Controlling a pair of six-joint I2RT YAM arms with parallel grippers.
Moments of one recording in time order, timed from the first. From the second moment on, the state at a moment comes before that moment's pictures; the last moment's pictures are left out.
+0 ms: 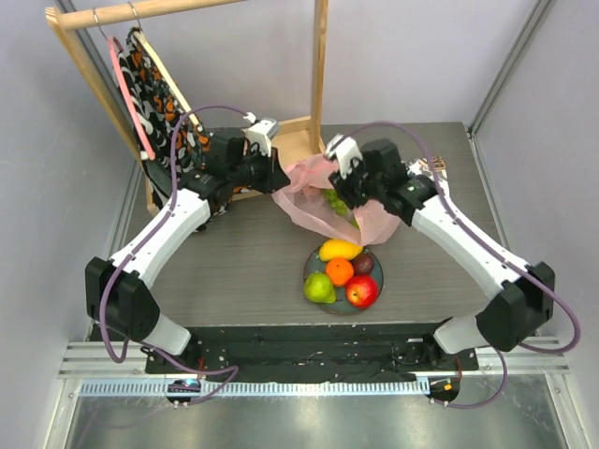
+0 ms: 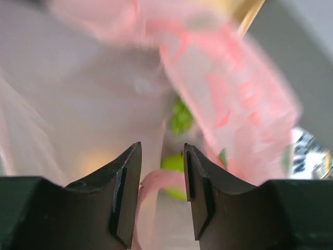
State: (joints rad) left arm -0.45 1.51 1.37 -0.36 0.39 -0.19; right arm 0.56 1.39 1.37 -0.50 -0.08 -0.29
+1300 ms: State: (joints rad) left arm -0.60 1.39 1.15 -0.49 0.36 0.08; right arm 0.42 1.67 1.28 -0.61 0.08 -0.34
